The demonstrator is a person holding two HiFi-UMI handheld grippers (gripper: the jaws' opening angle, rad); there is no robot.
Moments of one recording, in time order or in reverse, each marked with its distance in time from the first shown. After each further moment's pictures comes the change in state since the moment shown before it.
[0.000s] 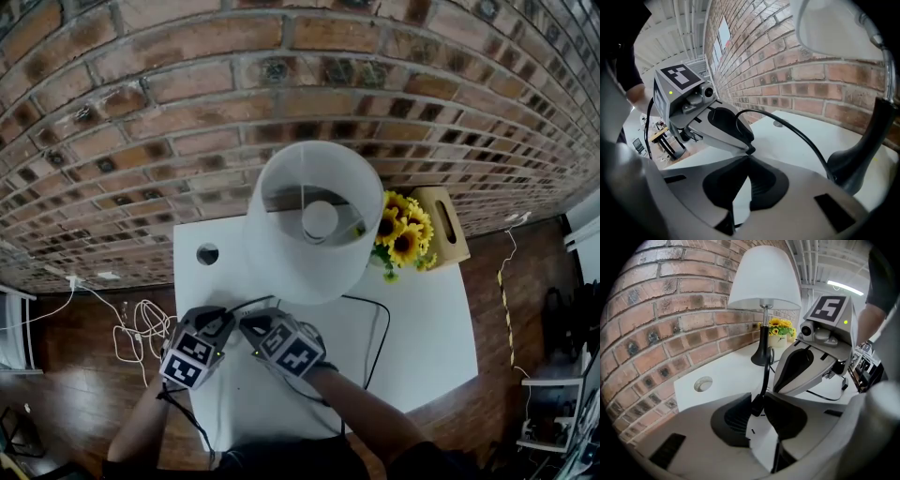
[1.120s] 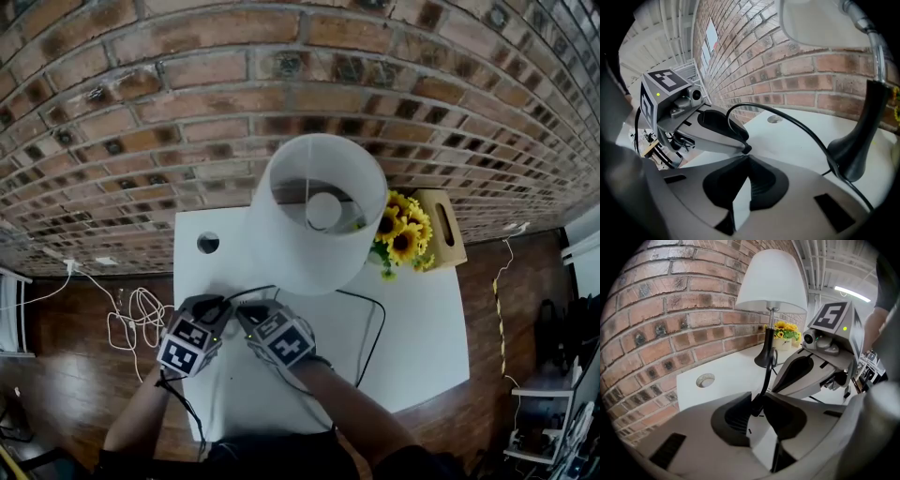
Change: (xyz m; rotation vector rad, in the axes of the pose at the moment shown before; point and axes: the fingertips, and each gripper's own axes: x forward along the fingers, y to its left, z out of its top) left arm 0.001 0.002 0.001 -0.093 -0.031 0.030; right arm 0.005 -0.009 -0.004 0.125 -0.004 -0.053
